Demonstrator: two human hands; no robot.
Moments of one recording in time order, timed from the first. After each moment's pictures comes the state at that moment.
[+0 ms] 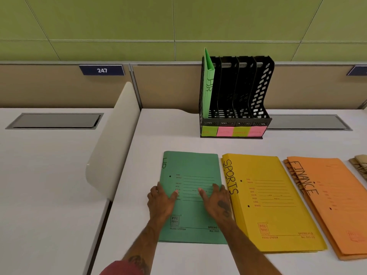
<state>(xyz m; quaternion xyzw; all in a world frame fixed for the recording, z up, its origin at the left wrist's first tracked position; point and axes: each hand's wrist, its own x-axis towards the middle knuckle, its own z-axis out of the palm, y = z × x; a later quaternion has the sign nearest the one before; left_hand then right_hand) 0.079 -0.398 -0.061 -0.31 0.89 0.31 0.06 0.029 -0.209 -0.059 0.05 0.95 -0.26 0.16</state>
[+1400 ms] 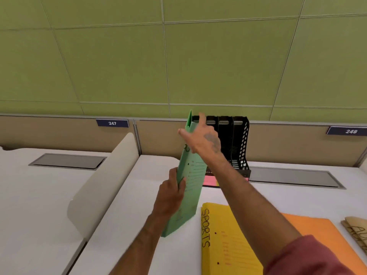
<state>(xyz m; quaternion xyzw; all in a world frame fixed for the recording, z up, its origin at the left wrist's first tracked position) -0.010 -0.276 0.136 -0.09 0.89 0.38 -0.23 -0.105 -0.184 0.295 -0.12 0.93 -0.34 -0.10</state>
